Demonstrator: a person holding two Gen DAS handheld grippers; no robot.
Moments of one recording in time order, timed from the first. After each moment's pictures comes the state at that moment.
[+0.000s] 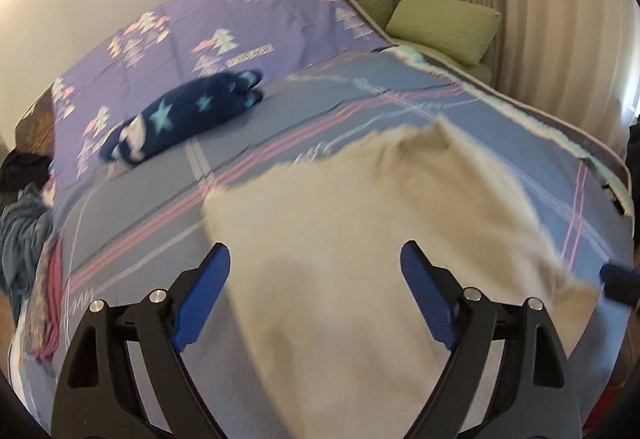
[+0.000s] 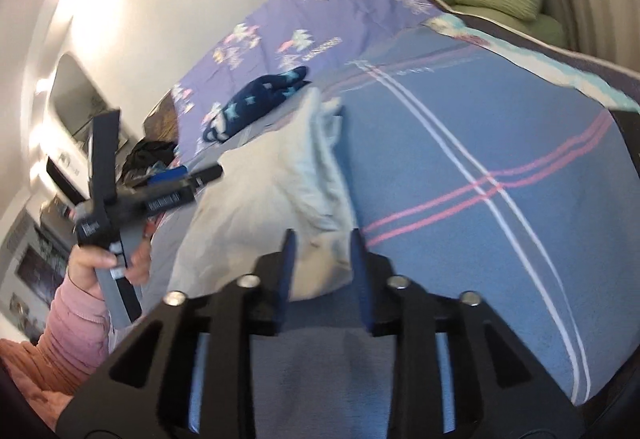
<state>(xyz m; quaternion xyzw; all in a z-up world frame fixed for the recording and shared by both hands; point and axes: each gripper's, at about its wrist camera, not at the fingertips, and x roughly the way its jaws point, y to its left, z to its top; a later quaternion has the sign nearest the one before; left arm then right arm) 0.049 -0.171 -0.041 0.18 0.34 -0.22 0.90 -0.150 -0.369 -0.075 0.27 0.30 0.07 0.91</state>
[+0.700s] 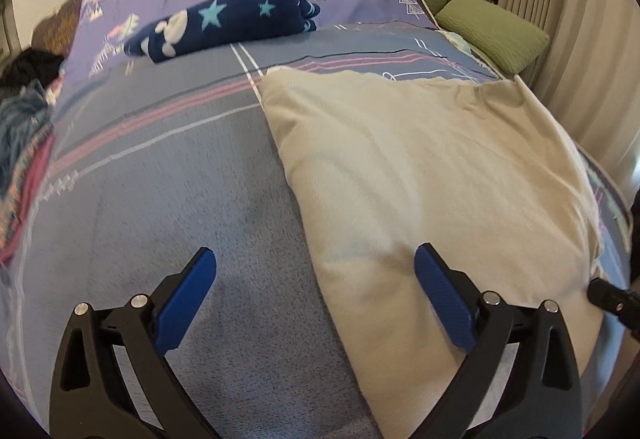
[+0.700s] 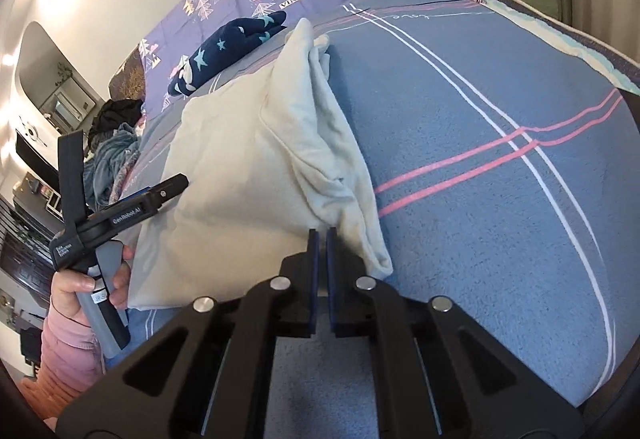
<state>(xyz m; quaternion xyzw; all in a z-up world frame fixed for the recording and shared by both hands) 0.064 -0.110 -0.094 0.07 0.42 -0.18 0.89 -0.112 -0.347 -0.104 0.25 0.40 0.01 0.88</state>
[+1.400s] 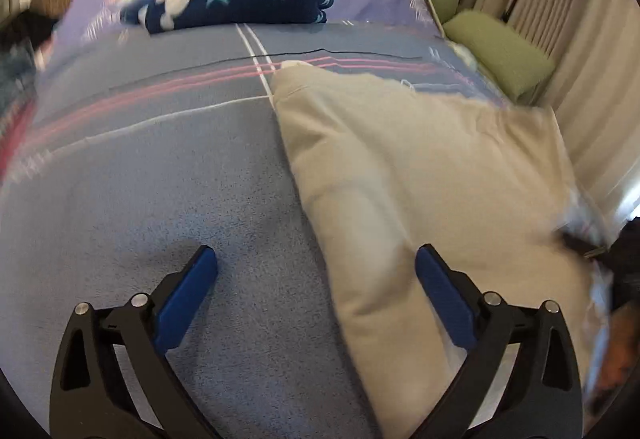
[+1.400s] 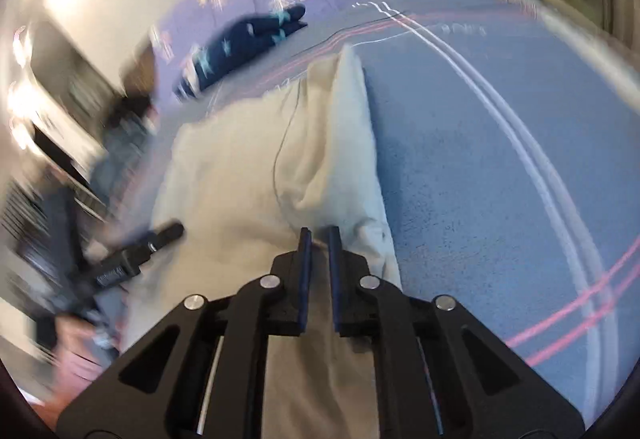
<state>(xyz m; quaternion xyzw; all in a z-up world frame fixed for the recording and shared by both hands) 0.098 -0.100 -0.105 0.00 0.44 -0.20 0.88 -0.012 -0.377 -0.111 0.28 0.41 0.08 0.86</state>
